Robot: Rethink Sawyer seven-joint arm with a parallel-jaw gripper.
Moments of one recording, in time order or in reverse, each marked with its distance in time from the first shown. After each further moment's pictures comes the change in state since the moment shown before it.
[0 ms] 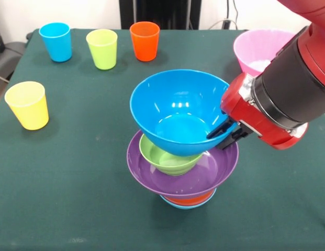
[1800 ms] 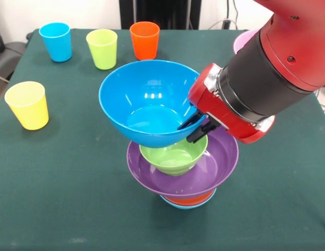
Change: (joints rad) arm -0.037 -0.021 -0.063 0.028 0.043 0.000 0.000
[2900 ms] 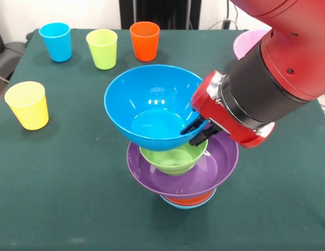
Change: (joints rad) arm 0.007 0.021 0.001 -0.005 0.000 0.000 0.000
